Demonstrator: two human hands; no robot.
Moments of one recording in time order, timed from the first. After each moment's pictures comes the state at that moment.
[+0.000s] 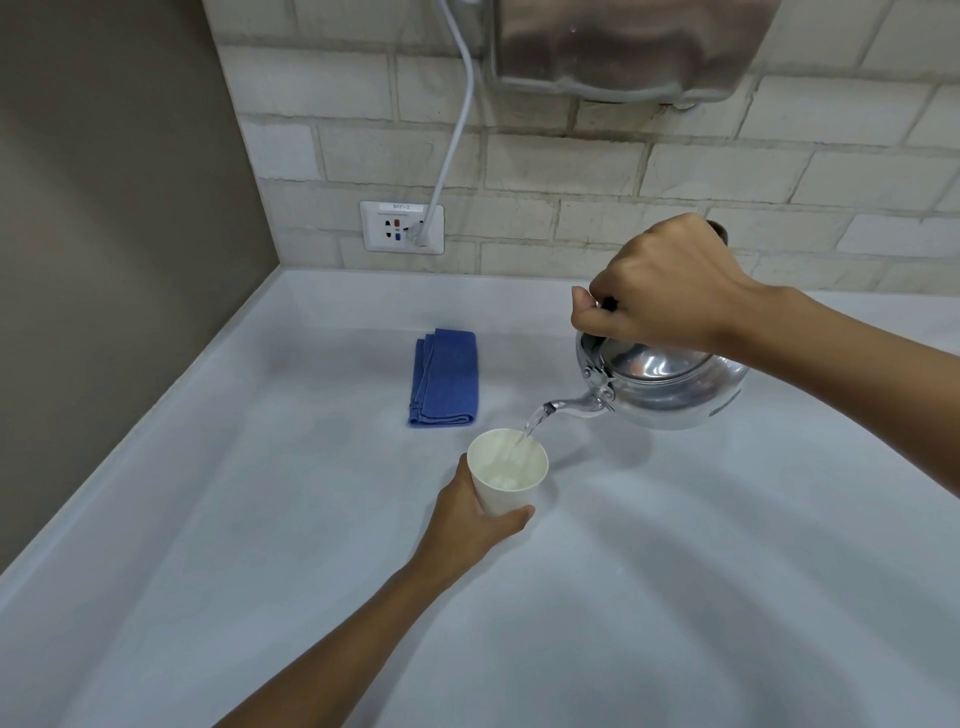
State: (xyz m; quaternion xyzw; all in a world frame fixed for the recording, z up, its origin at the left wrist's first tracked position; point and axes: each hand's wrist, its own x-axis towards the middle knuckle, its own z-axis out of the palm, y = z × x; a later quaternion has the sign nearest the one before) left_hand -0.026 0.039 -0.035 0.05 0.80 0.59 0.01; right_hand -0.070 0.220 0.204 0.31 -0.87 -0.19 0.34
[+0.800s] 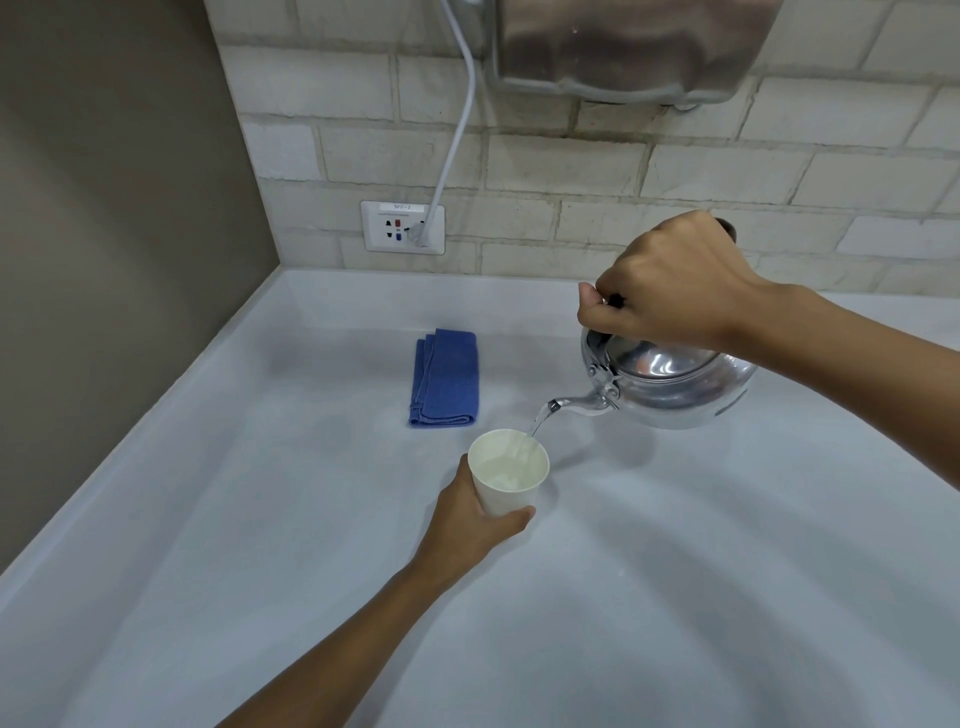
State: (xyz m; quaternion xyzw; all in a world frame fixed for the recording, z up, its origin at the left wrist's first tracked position) left_hand -0.027 0.040 -0.036 0.05 0.81 0.59 0.00; right_hand -0.069 0.222 0.207 0.31 -0.87 -0.18 0.34
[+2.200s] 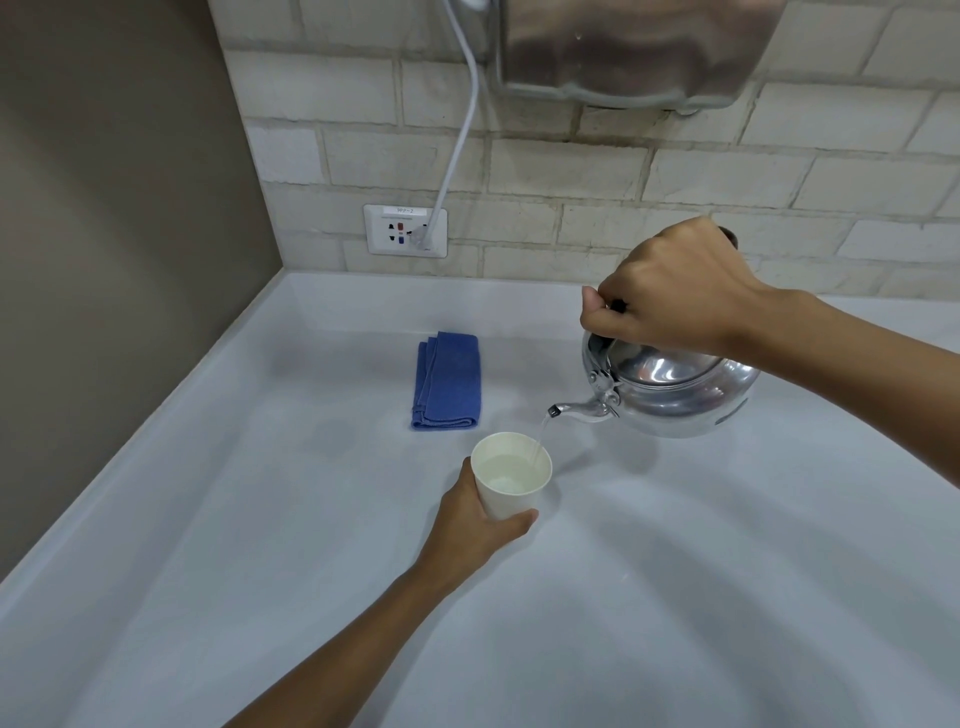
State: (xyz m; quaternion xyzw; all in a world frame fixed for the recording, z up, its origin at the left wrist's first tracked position) left_hand -0.026 0.040 -0.033 0.05 0.80 0.59 0.00; right_hand -0.067 0.220 0.207 0.30 -0.87 -0.19 0.34
